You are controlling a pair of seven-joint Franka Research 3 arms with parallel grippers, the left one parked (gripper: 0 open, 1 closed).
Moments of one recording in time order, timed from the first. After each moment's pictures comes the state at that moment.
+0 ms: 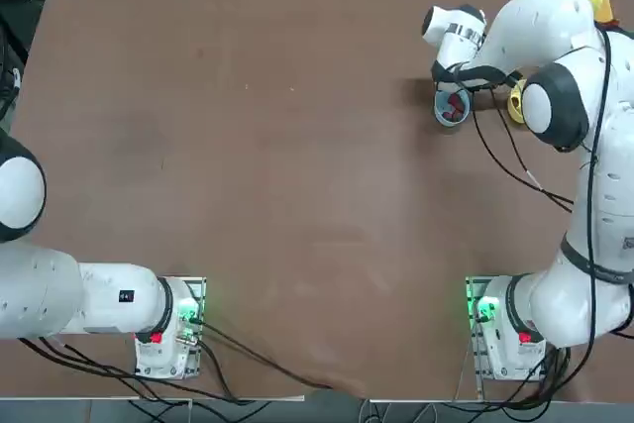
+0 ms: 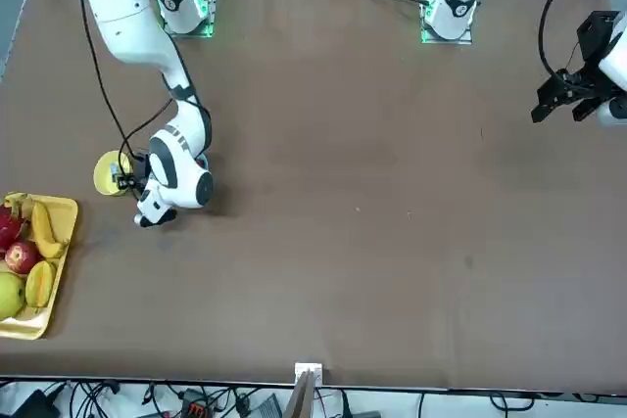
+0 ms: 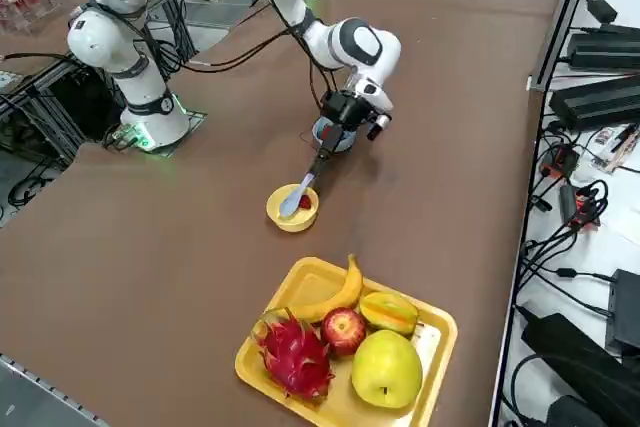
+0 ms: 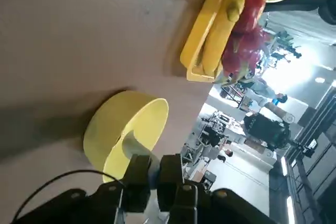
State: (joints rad) arm 0.33 0.72 -0.06 -1.74 -0.94 1.62 0.55
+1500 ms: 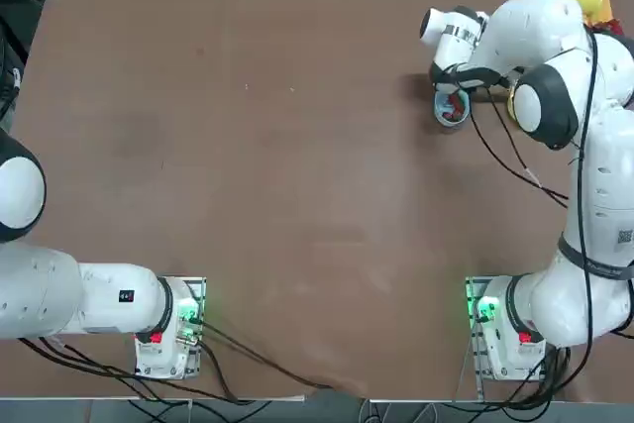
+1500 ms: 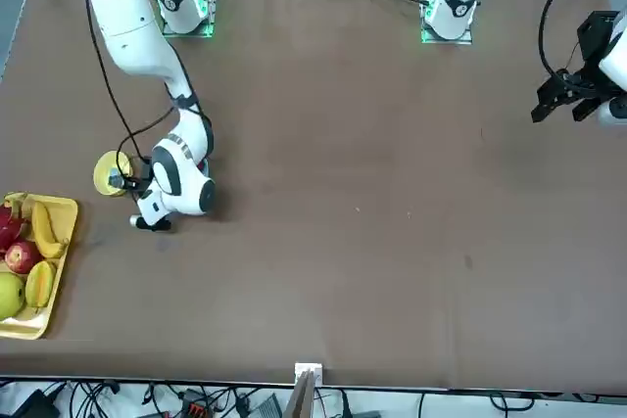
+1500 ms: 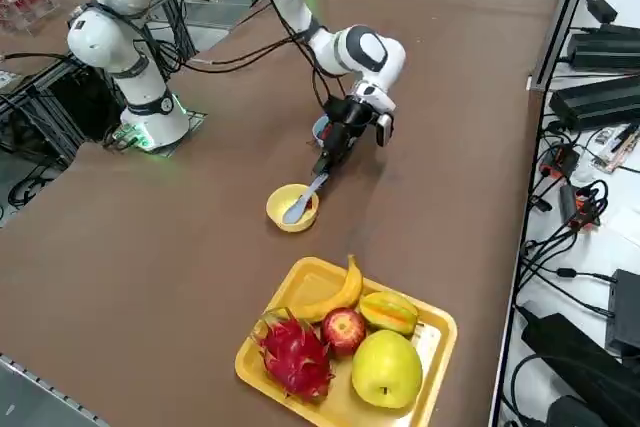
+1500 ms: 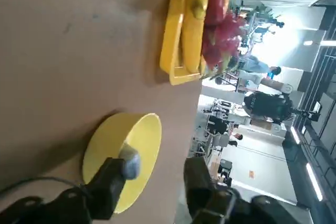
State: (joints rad) arm 0.33 0.78 -0.06 -1.66 -0.97 1.59 0.77
